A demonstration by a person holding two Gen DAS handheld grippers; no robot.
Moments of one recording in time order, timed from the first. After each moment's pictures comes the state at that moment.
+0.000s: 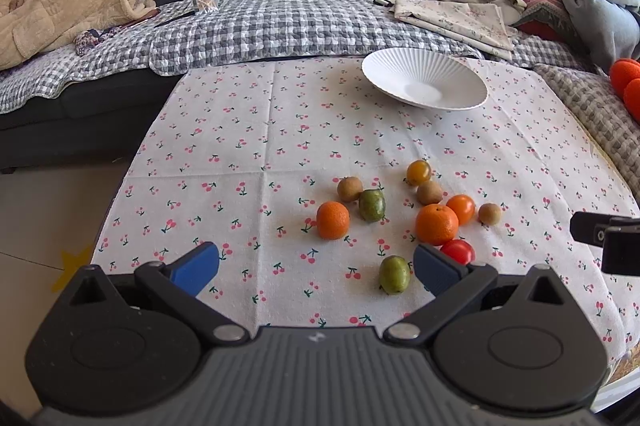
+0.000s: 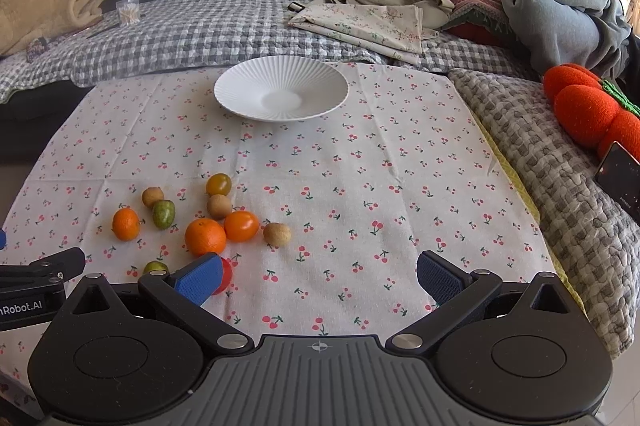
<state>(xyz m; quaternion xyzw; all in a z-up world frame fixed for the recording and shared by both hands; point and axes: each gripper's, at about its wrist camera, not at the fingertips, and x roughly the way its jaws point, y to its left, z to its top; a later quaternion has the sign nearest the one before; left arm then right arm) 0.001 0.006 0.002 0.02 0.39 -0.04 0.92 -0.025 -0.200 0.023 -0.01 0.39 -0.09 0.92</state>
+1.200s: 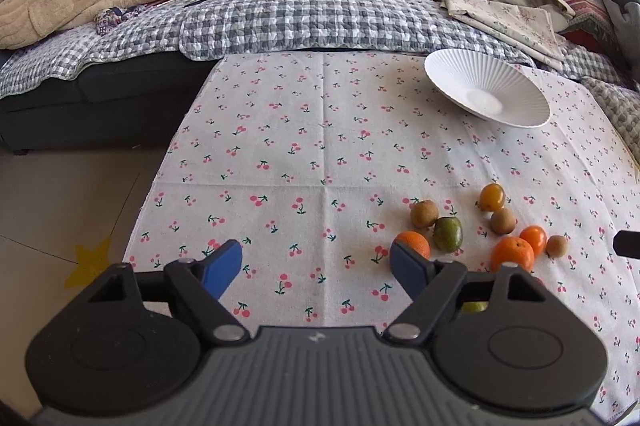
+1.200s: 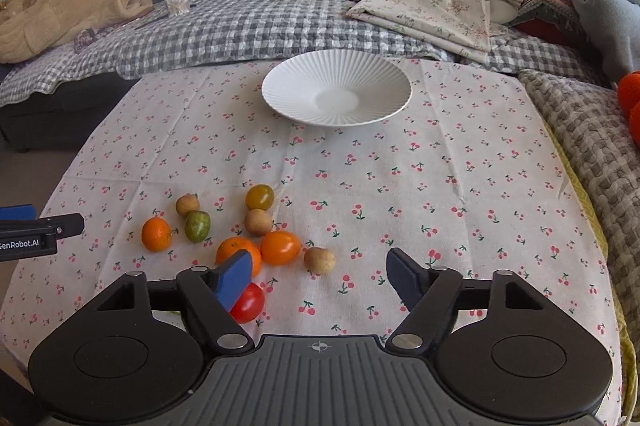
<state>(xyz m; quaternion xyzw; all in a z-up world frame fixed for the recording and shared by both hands) 0.060 0.053 -0.012 0.01 0.42 -0.01 0.91 0.033 -0.216 0.008 0.00 0.42 0.02 0.91</state>
